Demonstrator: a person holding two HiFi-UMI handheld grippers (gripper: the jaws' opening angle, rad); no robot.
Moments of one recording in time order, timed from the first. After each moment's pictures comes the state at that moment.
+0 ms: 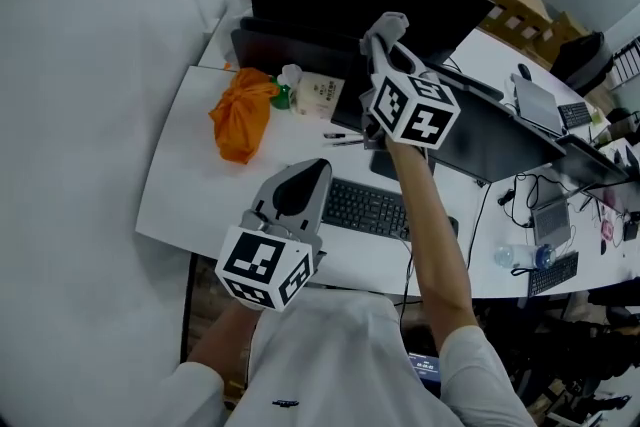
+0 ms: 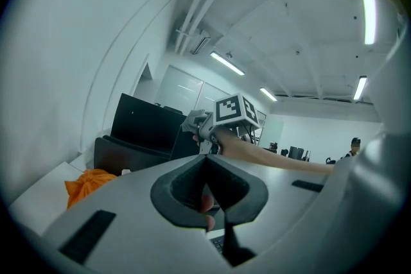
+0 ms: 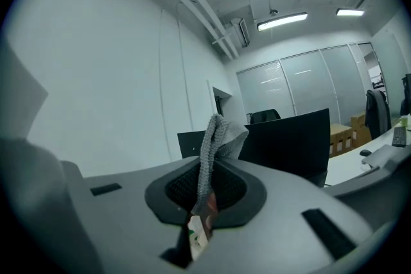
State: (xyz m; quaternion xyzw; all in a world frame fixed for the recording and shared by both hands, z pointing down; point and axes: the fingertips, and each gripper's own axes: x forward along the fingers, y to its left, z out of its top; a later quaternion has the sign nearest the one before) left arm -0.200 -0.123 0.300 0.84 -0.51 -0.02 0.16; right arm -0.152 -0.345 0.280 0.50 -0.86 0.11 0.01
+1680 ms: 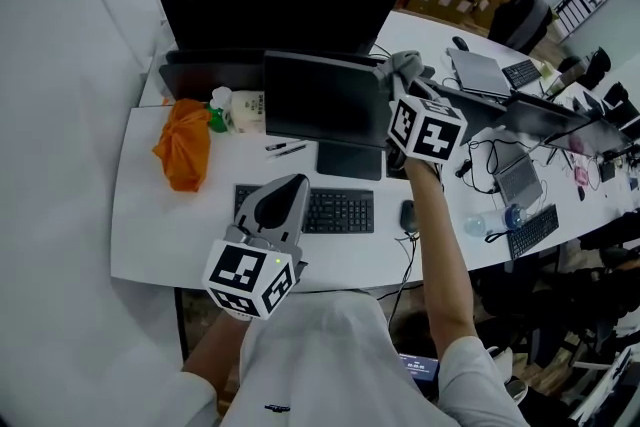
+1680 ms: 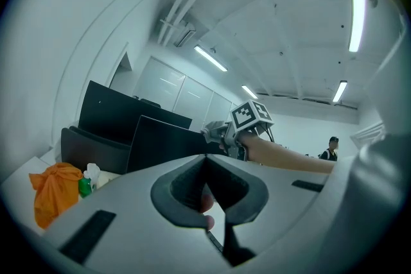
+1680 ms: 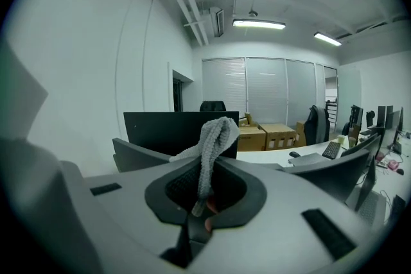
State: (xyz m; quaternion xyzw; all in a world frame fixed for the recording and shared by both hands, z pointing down) left arm -0.119 -0.114 0.301 0.89 -0.44 -0.01 0.16; right arm 0.065 -0.303 0.295 0.65 -0.74 0.12 0.12
